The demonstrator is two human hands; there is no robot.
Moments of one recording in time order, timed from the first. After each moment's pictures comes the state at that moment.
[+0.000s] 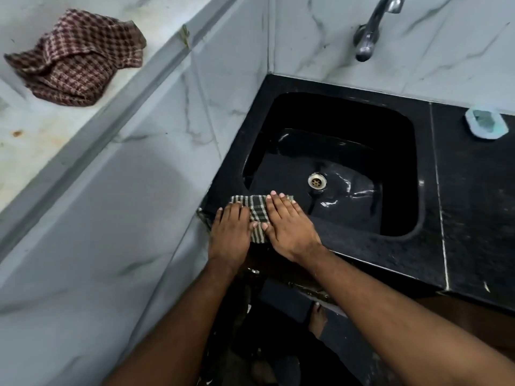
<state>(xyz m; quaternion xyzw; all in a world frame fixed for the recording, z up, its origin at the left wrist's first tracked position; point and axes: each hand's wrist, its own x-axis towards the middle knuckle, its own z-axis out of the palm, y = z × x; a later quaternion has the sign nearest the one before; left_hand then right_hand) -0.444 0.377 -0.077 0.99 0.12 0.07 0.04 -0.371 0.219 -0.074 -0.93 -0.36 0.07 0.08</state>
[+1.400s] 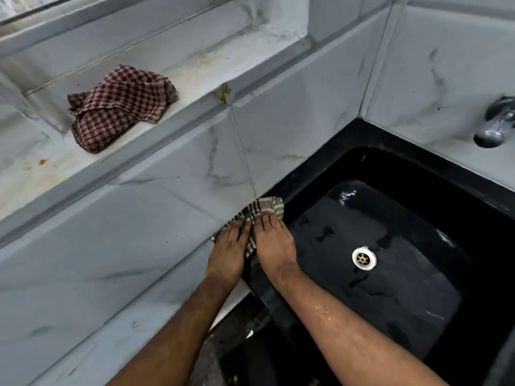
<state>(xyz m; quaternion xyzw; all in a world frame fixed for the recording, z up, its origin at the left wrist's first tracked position) -0.383 0.392 -0.071 0.93 0.35 0.00 0.06 -0.267 0.326 -0.061 -0.83 -0.55 0.05 0.10</state>
